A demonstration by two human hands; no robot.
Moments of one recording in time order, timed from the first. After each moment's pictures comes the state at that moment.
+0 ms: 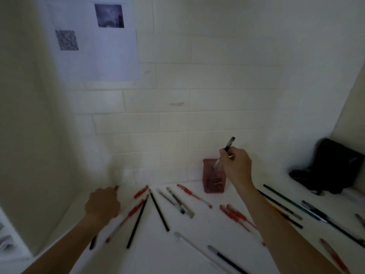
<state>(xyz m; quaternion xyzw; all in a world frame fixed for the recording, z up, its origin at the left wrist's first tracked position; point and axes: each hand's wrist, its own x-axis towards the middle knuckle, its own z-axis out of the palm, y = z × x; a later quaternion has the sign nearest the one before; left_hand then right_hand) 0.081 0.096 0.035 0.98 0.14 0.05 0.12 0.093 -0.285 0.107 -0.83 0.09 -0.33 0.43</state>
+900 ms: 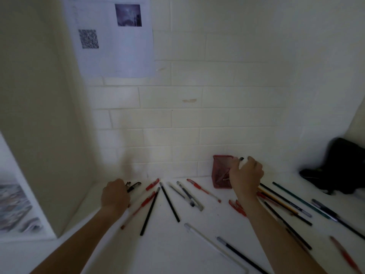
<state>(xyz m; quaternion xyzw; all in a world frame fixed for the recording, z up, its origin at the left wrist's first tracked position) 0.069 0.093 0.037 0.97 0.15 0.09 0.13 0.071 -0.259 0.074 -0.82 0.24 -0.35 0.38</state>
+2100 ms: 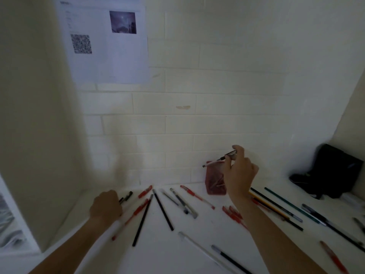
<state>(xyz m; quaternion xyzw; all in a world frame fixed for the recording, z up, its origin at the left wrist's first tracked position) 0.077 0.107 0.026 0.98 0.13 0.03 0.14 0.083 -0.263 0.094 -0.84 0.14 -0.48 0.23</state>
